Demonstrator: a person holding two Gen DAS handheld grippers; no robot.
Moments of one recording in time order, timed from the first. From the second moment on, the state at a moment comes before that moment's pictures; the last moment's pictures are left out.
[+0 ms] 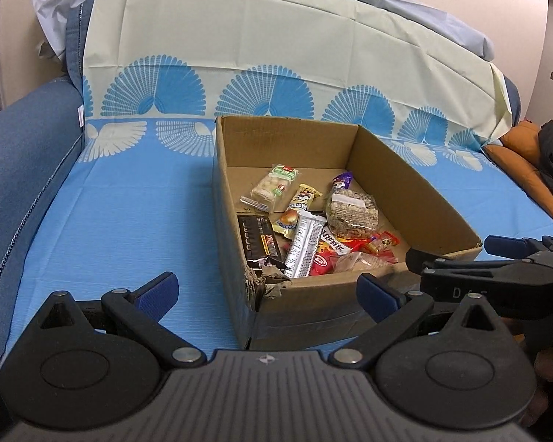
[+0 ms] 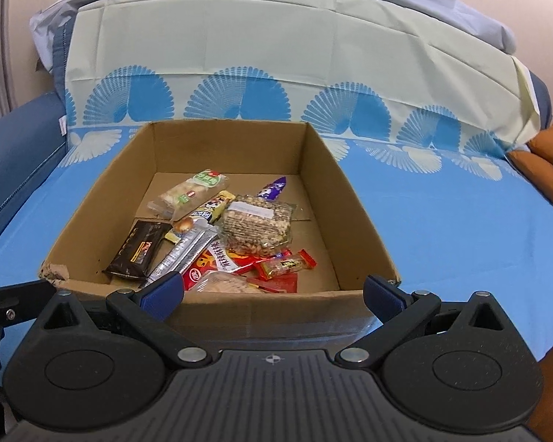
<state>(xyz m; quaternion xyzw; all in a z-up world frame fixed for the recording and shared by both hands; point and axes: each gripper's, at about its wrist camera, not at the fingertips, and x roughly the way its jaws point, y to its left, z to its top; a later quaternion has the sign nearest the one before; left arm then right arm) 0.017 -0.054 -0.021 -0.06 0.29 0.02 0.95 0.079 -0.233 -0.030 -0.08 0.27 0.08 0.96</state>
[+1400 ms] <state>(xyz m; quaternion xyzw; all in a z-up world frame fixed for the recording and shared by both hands) 0.015 -0.055 -0.022 -0.06 0.29 0.01 0.96 0.079 -0.227 -0.032 -0.11 0.26 0.10 0.95</state>
